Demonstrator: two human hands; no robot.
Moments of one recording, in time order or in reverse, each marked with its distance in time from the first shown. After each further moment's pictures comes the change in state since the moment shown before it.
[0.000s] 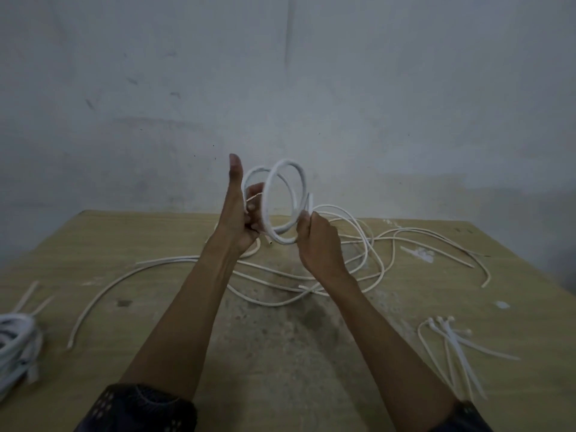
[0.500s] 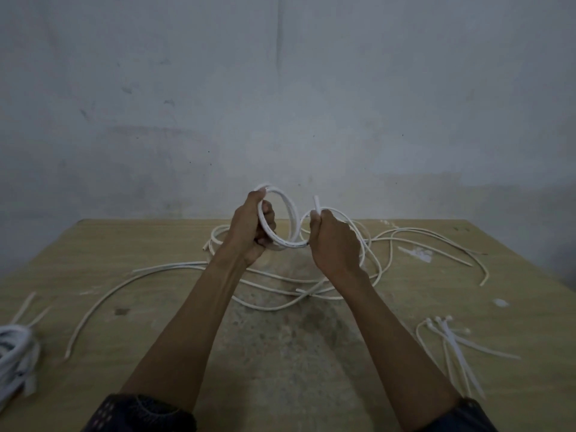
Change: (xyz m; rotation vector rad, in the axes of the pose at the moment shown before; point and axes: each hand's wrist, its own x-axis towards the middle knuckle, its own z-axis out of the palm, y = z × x) left_hand 0.007 -0.025 0.004 0.081 -0.009 -0.061; right_hand 0.014 0.022 -0.013 -0.267 0.028 0.051
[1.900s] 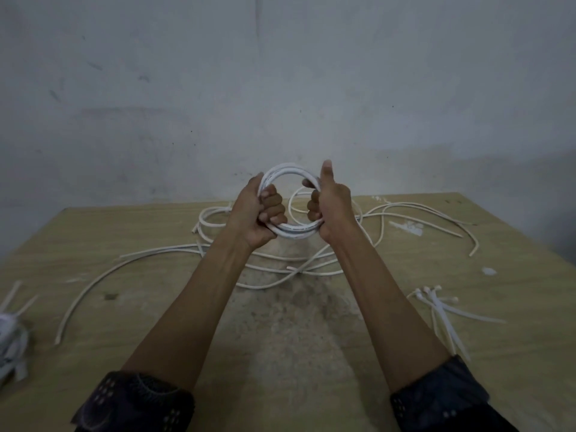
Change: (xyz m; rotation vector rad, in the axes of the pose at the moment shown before) left_hand -0.004 -0.012 0.026 -0.279 -0.074 -0.244; right_hand 0.029 0.008 -0.007 1.187 -0.107 0.510
